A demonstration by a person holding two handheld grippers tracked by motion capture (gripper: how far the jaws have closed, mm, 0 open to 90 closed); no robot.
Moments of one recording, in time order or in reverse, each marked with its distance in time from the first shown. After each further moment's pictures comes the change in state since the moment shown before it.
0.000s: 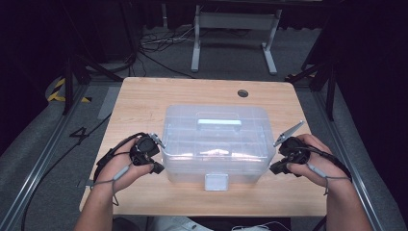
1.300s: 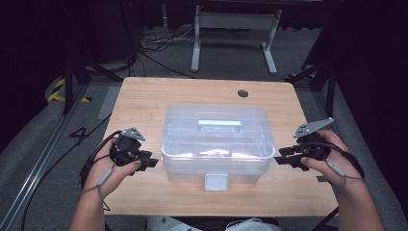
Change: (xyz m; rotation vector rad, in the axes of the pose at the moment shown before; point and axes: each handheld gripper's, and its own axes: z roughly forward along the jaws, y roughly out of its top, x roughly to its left) left arm 0.014 -0.035 -0.023 -0.309 0.076 -0.161; right arm -0.026 -0.024 -0.024 -0.317 -0.035 0.029
